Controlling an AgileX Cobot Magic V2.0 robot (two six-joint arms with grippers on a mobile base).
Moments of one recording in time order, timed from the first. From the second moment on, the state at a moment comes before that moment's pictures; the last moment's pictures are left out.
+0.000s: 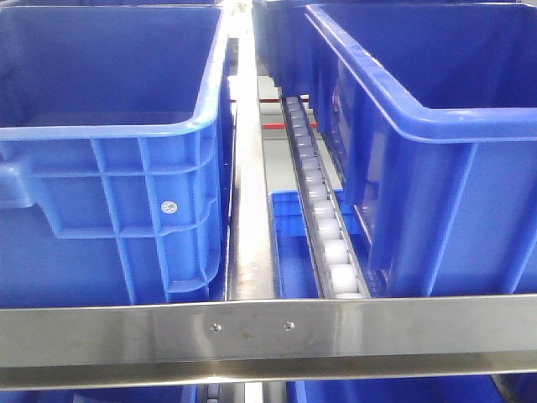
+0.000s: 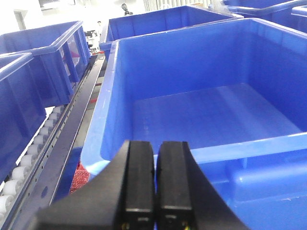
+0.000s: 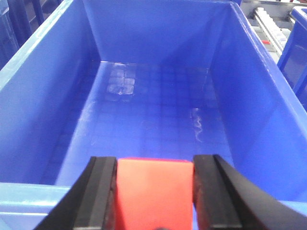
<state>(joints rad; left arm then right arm) -0.07 -0.01 0.01 -0.01 0.03 0.14 0.03 0.44 -0.35 0.01 0.17 -0.03</state>
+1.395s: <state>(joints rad) -0.07 -0.01 0.01 -0.01 0.03 0.14 0.03 1.28 -0.96 0.01 0.19 -0.03</state>
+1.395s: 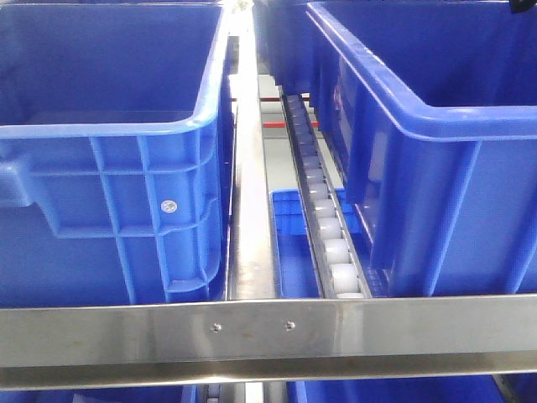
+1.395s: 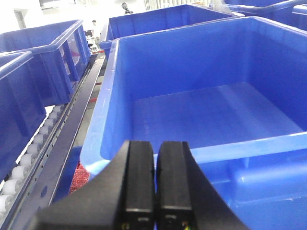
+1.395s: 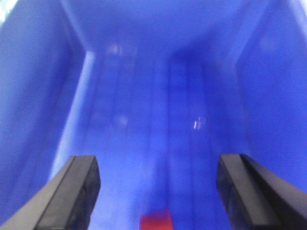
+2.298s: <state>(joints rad) -0.07 -0.01 0.01 -0.01 0.03 0.14 0.03 0.40 -0.40 0.01 0.20 -0.03</state>
